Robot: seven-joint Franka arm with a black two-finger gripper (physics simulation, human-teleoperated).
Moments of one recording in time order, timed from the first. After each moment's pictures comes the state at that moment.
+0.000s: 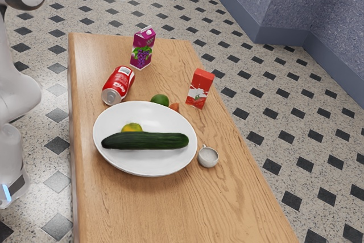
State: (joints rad) arm -0.86 -0.12 1.54 -1.36 0.04 1.07 0.08
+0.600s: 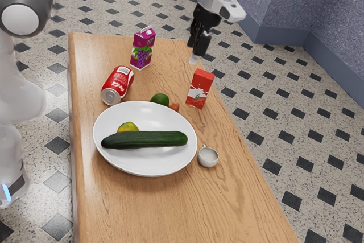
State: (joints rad) arm -1.63 0.00 1.60 -1.44 0.04 1.33 0.22
